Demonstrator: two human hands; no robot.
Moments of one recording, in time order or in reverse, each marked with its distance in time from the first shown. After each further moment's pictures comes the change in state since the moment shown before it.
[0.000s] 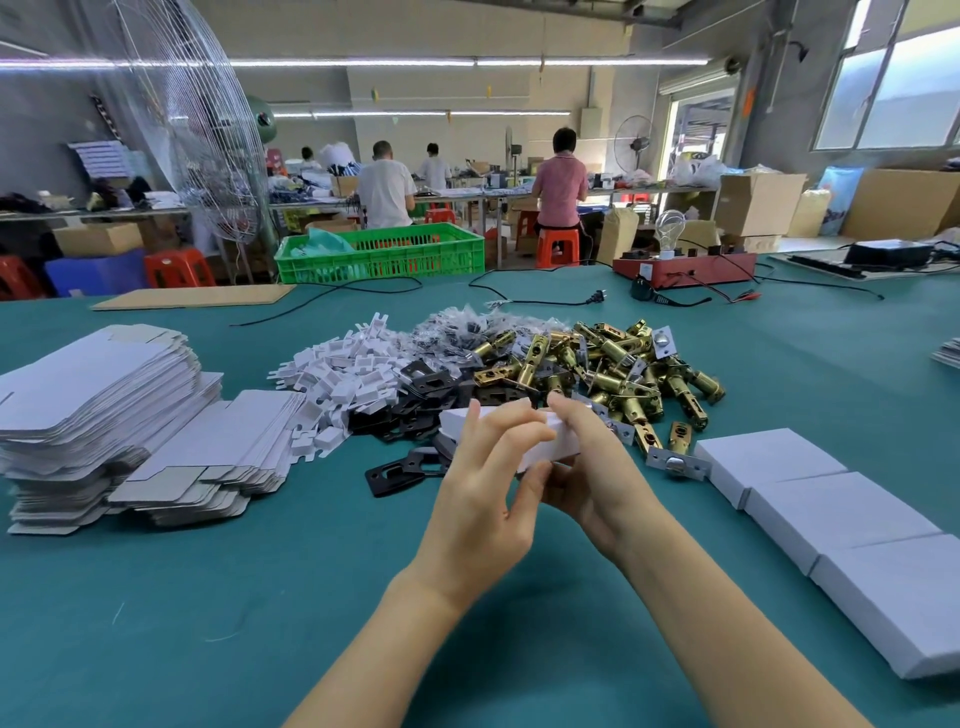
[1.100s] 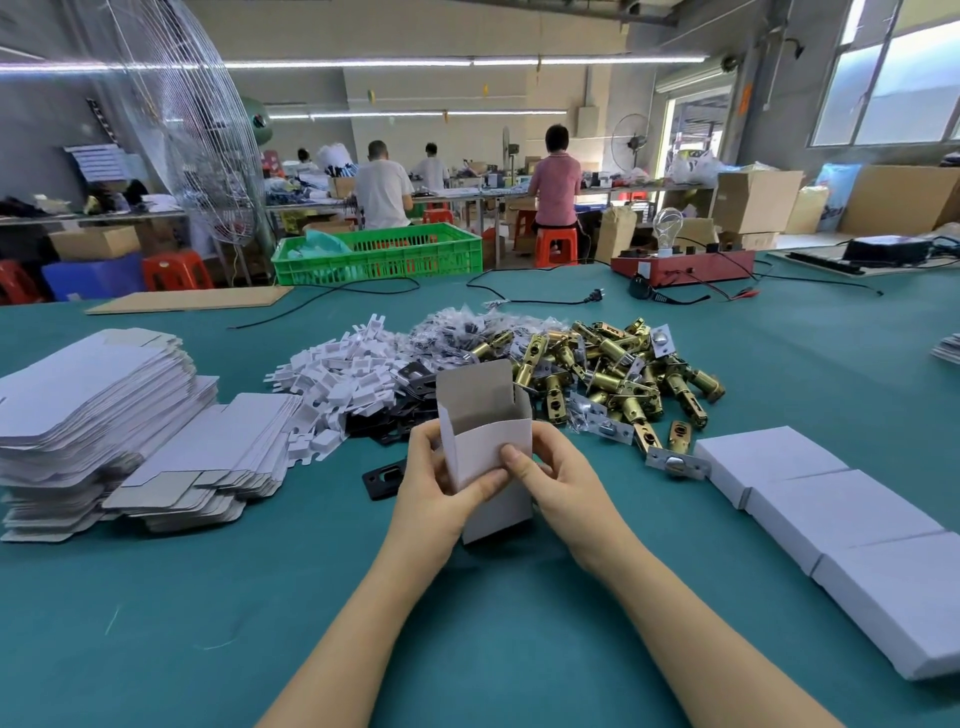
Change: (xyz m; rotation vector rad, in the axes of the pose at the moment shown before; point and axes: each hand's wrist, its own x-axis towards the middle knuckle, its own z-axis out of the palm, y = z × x) left_hand -0.014 -0.033 -0.015 -0.549 0.054 -0.854; right_hand 0.020 0.042 -0.011 -0.341 -0.118 -0.375
